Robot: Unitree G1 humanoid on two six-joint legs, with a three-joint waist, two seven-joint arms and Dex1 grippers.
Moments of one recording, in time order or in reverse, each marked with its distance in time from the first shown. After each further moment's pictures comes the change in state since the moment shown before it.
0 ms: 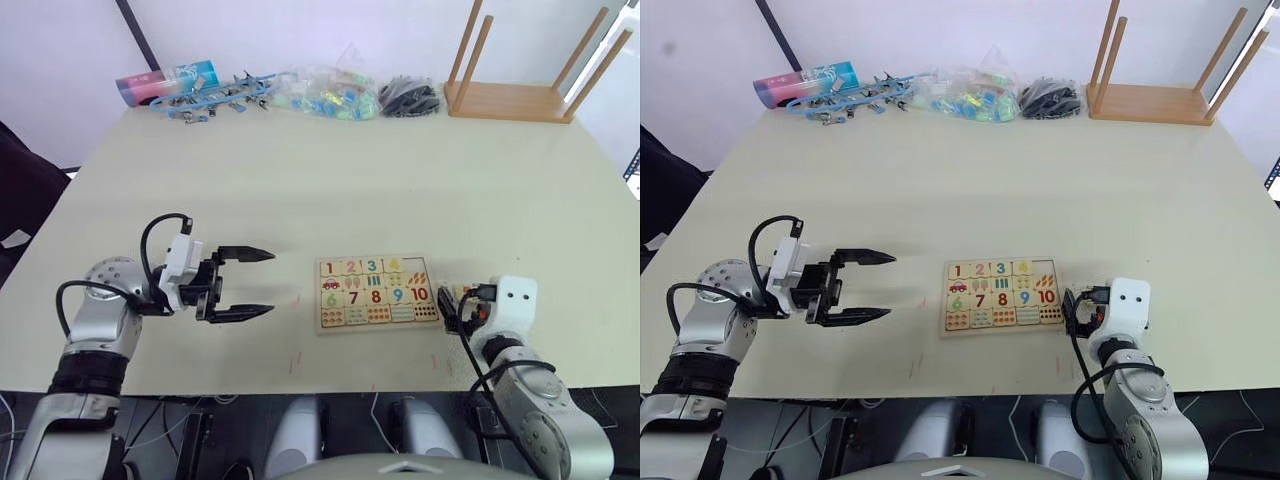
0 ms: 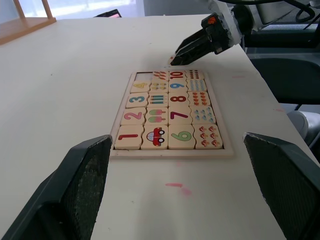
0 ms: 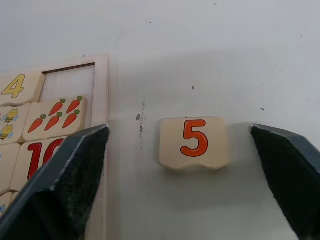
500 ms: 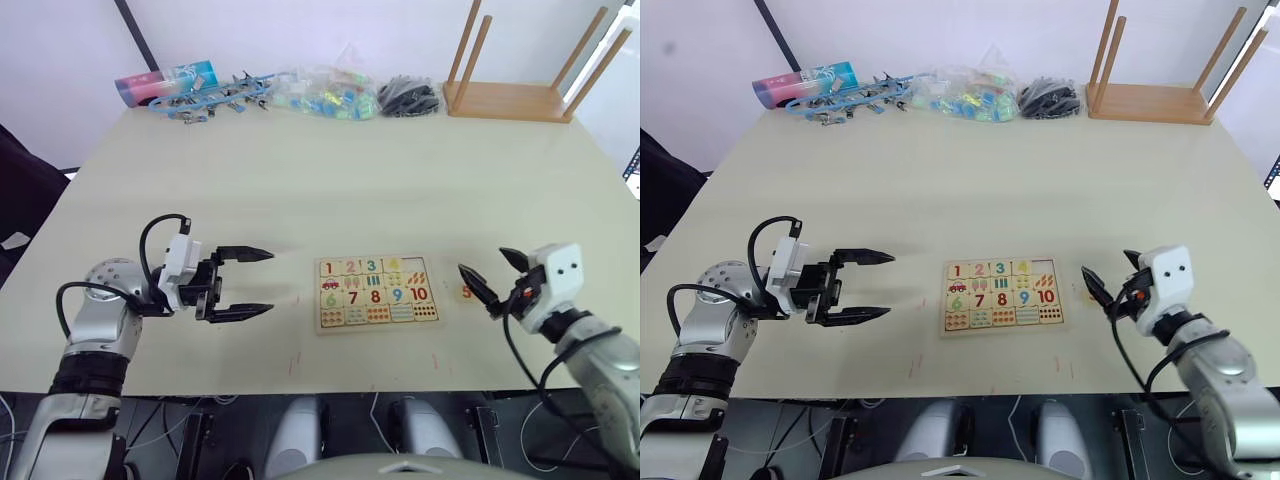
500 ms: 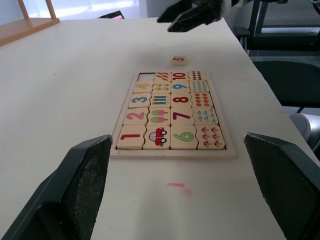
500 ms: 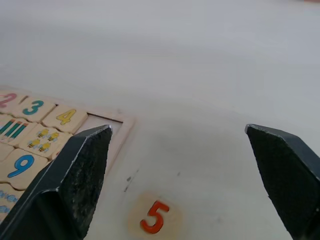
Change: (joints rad) left arm 0.008 -0.009 0.010 0.001 0.003 0.013 0.000; right arm -0.141 -0.495 -0.243 0.231 0.230 -0.242 0.626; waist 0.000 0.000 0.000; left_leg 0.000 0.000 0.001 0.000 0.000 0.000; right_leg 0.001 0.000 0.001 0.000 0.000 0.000
